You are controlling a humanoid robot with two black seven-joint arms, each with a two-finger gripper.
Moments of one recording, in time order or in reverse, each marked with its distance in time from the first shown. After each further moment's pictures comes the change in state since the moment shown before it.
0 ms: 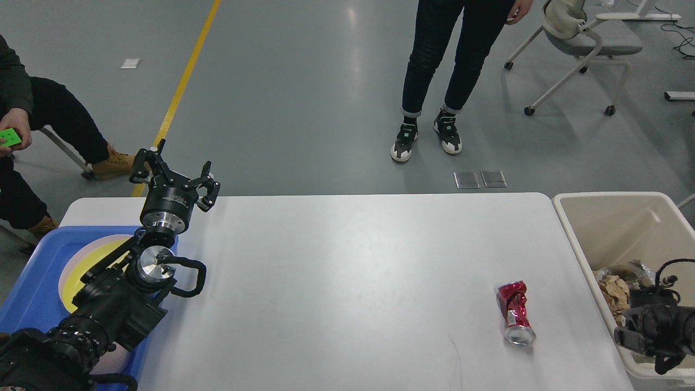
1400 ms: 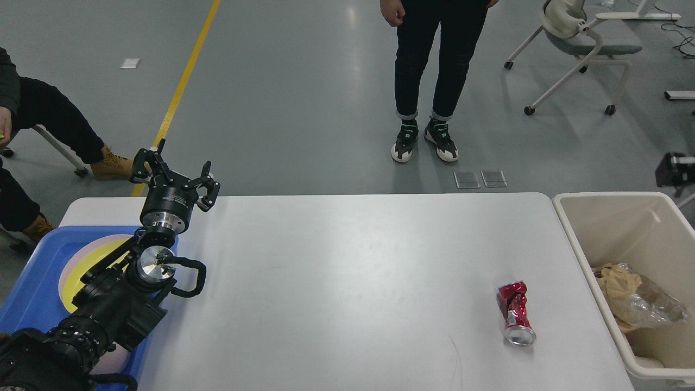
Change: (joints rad) left arm 0.000 0.000 0.000 0.000 0.000 0.000 0.000; right arm 1.095 -0.193 -0.155 0.404 0.027 0.665 0.000
